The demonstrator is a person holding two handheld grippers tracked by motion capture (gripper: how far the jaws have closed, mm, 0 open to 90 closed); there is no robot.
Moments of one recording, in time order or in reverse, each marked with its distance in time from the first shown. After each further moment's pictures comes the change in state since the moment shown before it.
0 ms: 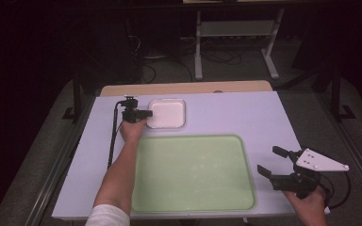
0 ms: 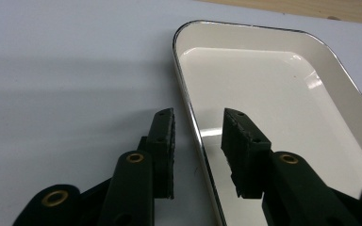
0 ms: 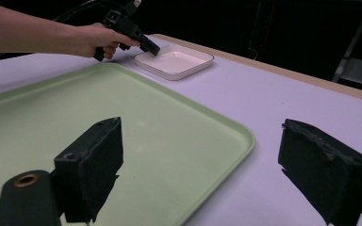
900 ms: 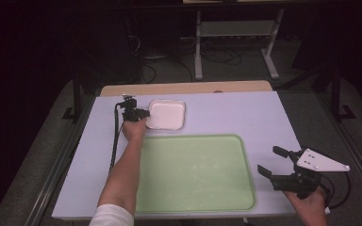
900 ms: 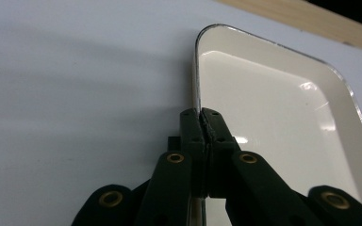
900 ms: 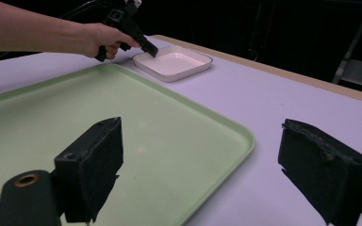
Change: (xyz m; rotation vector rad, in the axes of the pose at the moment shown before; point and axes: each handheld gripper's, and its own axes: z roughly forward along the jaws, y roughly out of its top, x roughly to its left) left arm -0.005 0.001 -0.003 -0.002 0.052 -0.165; right arm 0.000 0.000 -0.001 -0.003 0.001 -0.002
